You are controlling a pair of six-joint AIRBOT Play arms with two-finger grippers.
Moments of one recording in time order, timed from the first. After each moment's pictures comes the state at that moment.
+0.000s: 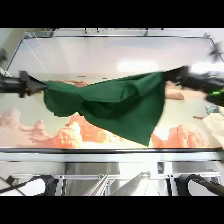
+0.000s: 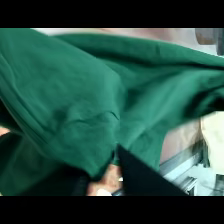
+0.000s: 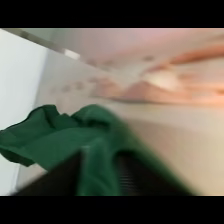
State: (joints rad) left arm 0.41 -1.44 1.22 -2.51 1.42 1.99; right arm -0.16 -1.32 0.93 -0.15 0.96 0.83
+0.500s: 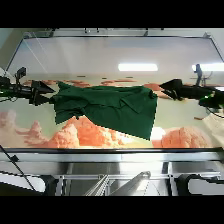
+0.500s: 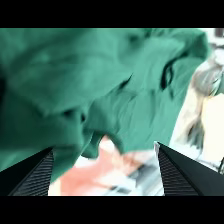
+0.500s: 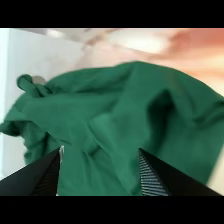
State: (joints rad) left arm 0.46 -1.73 1.41 -2.42 1.55 1.99; right arm -0.32 -1.49 0.97 -0.33 1.11 0.85
